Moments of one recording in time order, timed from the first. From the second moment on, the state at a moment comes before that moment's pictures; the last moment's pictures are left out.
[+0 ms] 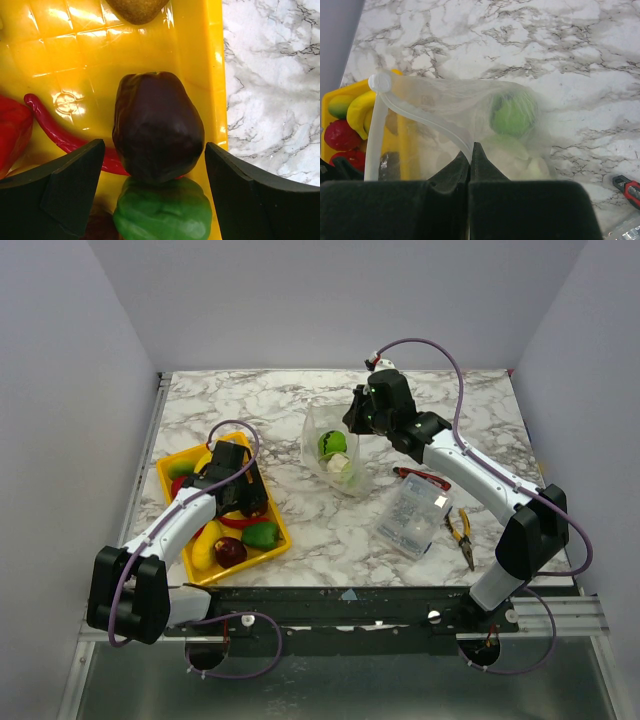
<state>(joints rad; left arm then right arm) -0.27 1.26 0.78 -0.53 -0.08 -0.56 0.62 1.65 1.48 -0.32 0.11 0.45</state>
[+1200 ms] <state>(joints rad) -0.27 0.80 0.82 -0.47 0.10 -0.52 0.62 1.65 1.48 -0.32 0.09 0.45</state>
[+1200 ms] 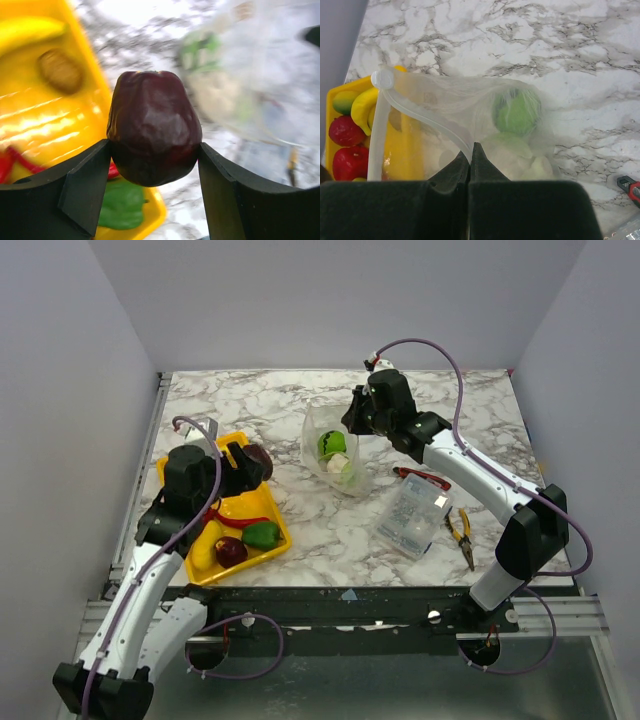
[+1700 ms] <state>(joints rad) -0.44 1.02 0.91 -0.06 0.49 -0.68 0.62 1.65 1.48 -0.32 0.08 0.45</state>
